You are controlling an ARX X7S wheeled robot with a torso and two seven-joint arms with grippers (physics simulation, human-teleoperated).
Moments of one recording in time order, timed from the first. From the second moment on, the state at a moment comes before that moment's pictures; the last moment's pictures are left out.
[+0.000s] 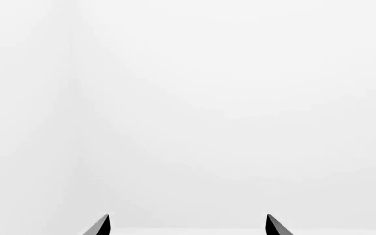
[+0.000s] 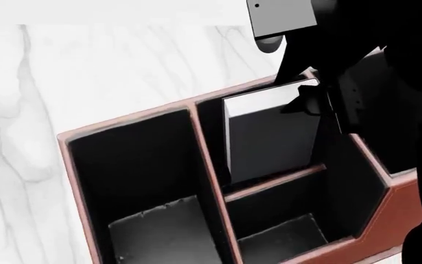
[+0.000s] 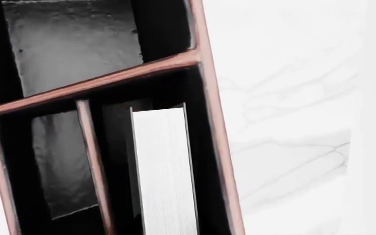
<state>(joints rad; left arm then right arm) -0.45 -0.50 0.03 0.77 -0.48 -0.61 -0.48 1.82 0.26 -1.23 1.31 0.06 -0.24 -1.48</state>
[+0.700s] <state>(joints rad) -0.44 -0.50 0.02 0.76 -0.49 -0.59 -0.48 1.81 0.26 -1.19 1.31 0.04 -0.25 -1.50</state>
